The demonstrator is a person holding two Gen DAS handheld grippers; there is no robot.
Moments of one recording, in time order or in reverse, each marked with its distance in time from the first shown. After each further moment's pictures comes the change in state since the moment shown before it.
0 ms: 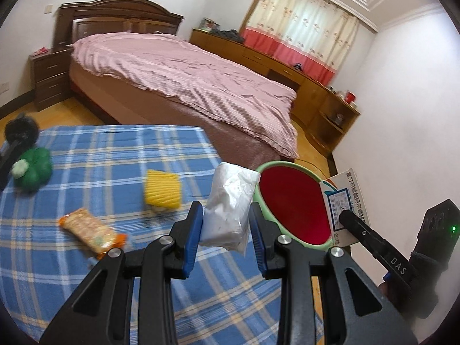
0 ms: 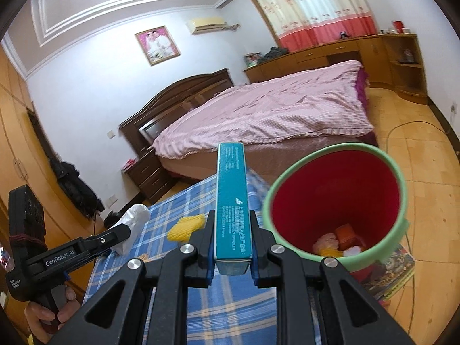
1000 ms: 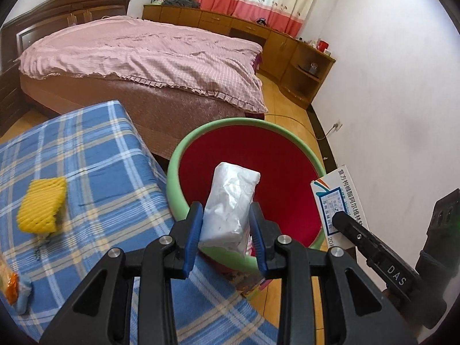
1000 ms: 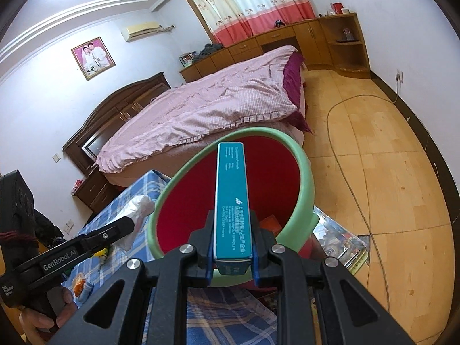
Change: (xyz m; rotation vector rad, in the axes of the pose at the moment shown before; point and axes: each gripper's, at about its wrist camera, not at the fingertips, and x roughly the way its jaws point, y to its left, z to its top) left arm 0.139 -0.097 -0.011 0.186 0.185 -0.076; right arm 0.012 -0.122 -0.003 0.159 0.032 -0.245
